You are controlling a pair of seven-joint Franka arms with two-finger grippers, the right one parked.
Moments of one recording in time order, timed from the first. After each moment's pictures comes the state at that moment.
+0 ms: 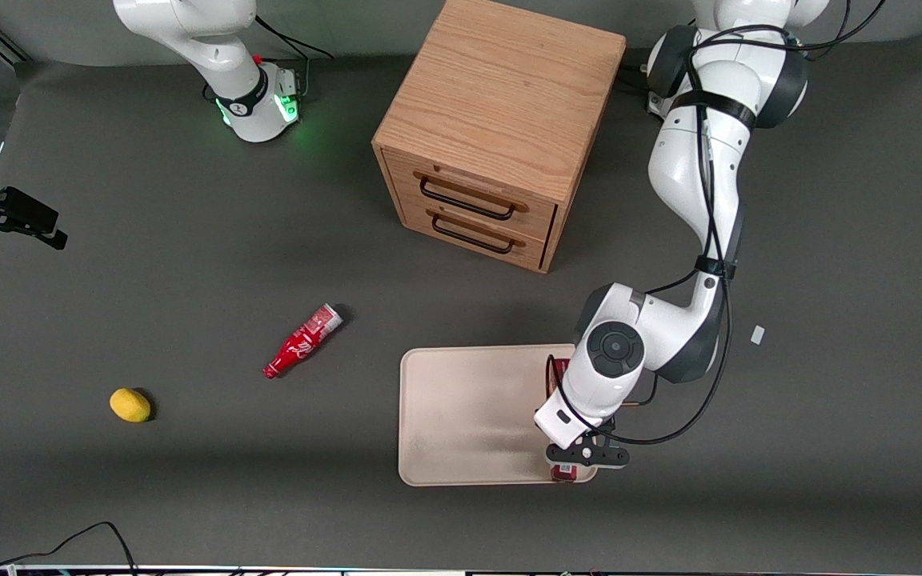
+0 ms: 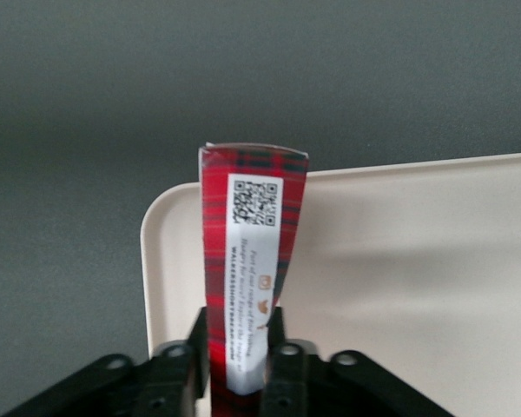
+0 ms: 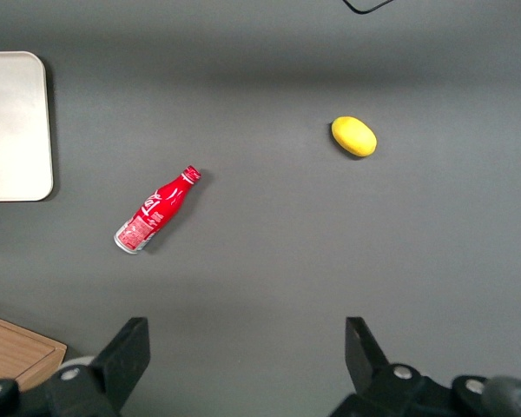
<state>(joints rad) -0.45 1.05 0.01 -0.96 0.05 2.25 -0.41</state>
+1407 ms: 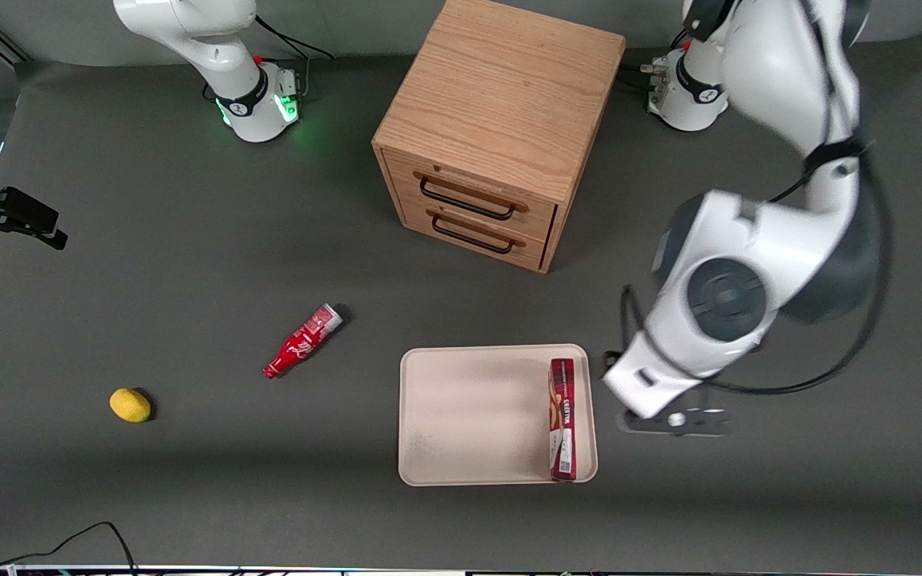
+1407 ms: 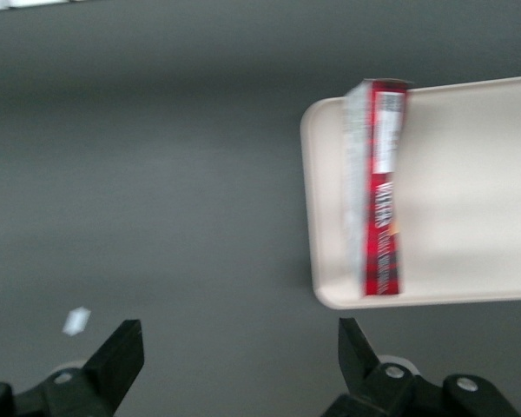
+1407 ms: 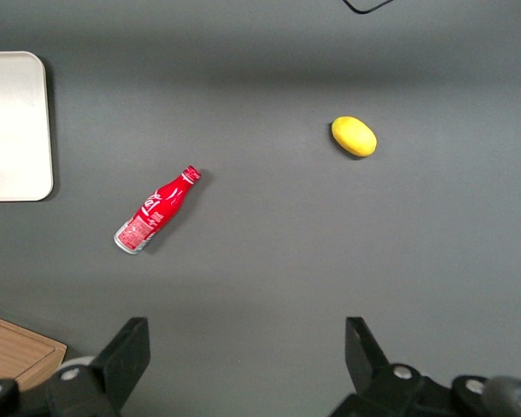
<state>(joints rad) -0.36 0.68 0.03 -0.91 0.07 1.58 -0.27</state>
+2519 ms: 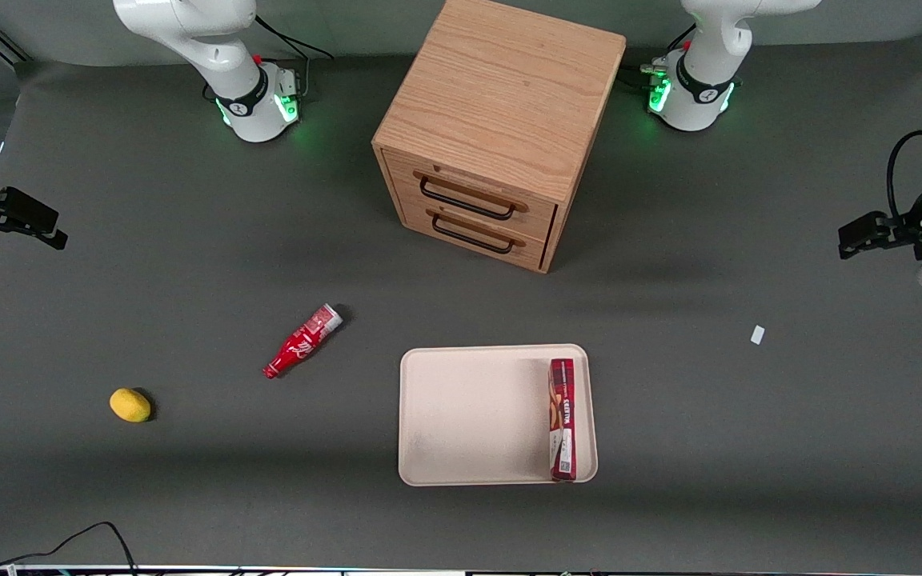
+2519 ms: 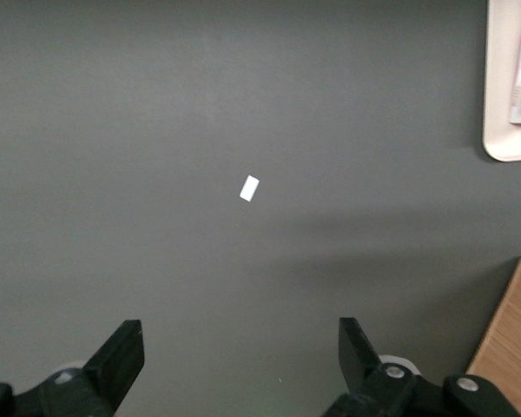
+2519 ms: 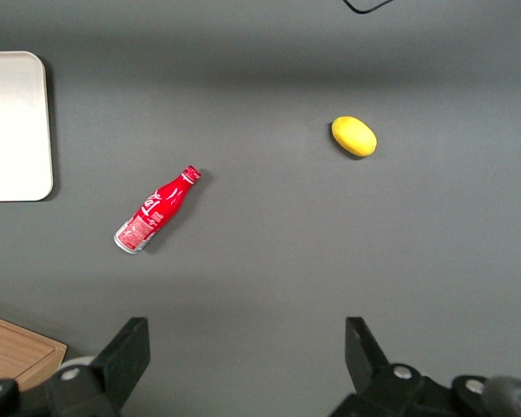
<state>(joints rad) -0.01 0.03 0.04 -1.66 0.04 1.63 0.08</state>
